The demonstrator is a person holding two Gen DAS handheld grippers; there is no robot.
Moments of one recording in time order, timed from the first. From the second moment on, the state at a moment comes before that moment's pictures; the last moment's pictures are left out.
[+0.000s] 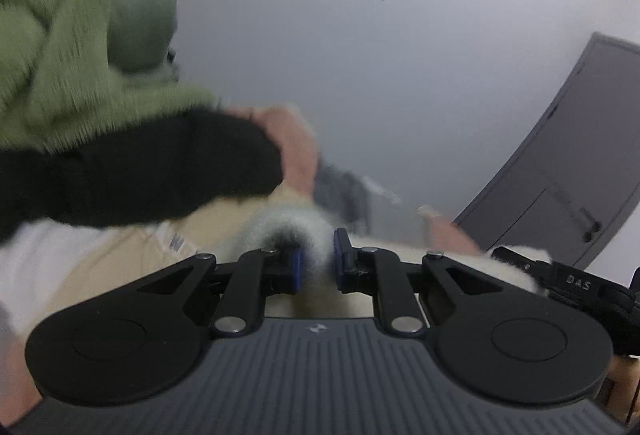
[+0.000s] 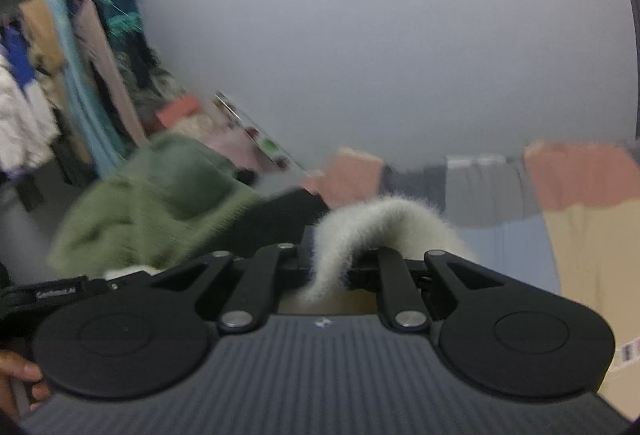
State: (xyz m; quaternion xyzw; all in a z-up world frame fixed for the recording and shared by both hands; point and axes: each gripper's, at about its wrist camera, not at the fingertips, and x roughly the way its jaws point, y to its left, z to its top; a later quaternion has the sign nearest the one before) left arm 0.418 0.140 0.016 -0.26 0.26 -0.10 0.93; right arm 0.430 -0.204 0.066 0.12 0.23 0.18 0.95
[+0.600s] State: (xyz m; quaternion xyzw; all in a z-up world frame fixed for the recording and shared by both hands) left arm 0.476 0.117 -0.055 -0.22 0.34 -0.12 0.91; right arm 0.505 -0.206 -0.054 0.13 0.33 0.13 0.93
